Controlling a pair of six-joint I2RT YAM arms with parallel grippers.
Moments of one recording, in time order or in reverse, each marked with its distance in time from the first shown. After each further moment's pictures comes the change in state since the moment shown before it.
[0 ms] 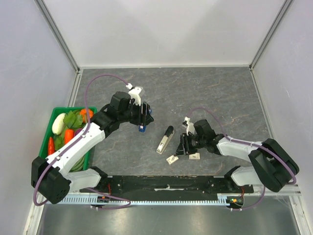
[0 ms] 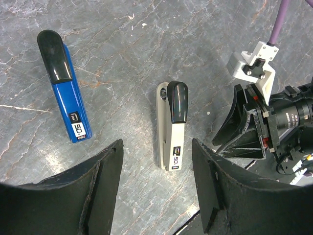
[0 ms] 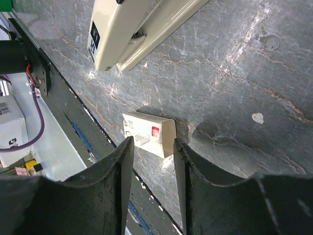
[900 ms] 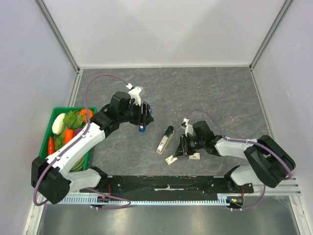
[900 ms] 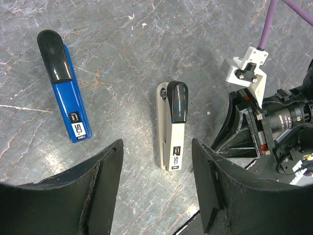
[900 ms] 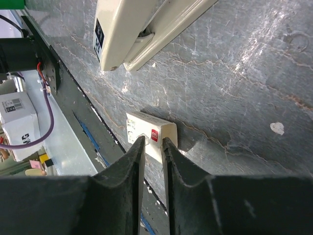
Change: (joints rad) left arm 0.000 0.000 0.000 0.000 0.000 0.000; right arm 0.014 0.056 -0.031 0.111 -0.046 0.053
